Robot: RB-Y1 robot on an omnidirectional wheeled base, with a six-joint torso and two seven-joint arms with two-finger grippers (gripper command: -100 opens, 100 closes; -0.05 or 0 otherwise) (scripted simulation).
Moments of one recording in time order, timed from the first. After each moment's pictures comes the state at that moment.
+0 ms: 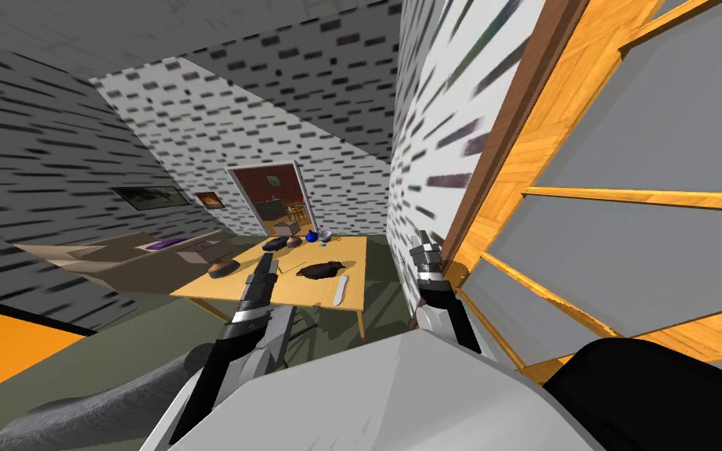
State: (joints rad) left arm 0.45 0.22 0.04 -2.16 0.01 -0.44 -0.22; right arm 0.53 0.04 0.01 -2.32 -0.10 -0.38 -0.01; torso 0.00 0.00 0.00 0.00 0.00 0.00
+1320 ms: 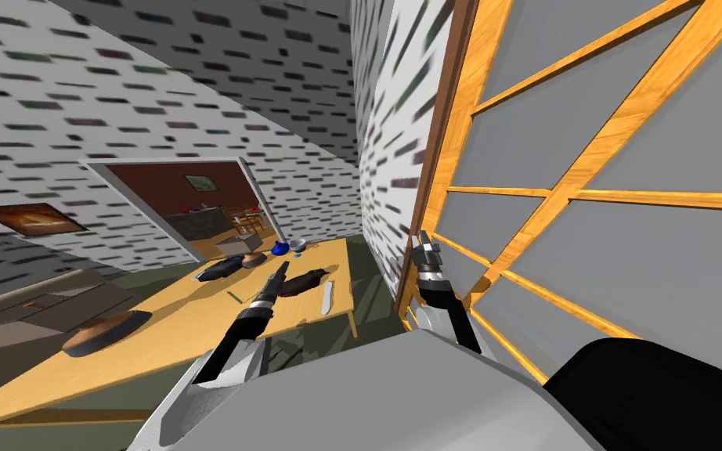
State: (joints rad) left arm 0.34 0.40 0.04 -1.96 0.11 -0.08 -0.35; right arm 0.53 0.04 0.01 -2.32 -0.10 -0.38 -0.01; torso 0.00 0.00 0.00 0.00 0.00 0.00
